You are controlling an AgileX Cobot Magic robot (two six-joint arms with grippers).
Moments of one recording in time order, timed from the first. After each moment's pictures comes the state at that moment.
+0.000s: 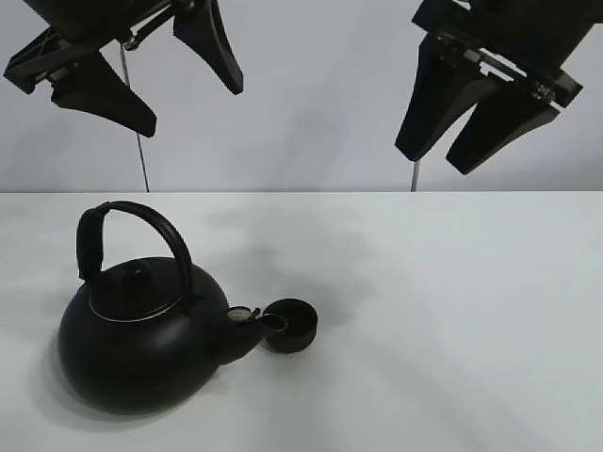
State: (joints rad) left arm -0.49 1.58 -1.24 -0.37 0.67 -0.21; right arm 0.23 1.66 -1.34 0.46 1.13 -0.44
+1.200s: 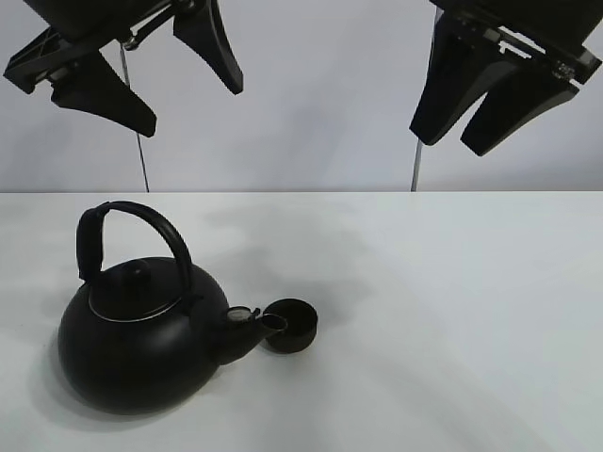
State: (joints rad) left arm -0.49 1.58 -1.24 -0.37 0.67 -0.21; right arm 0.23 1.61 -1.34 0.42 1.13 -0.44
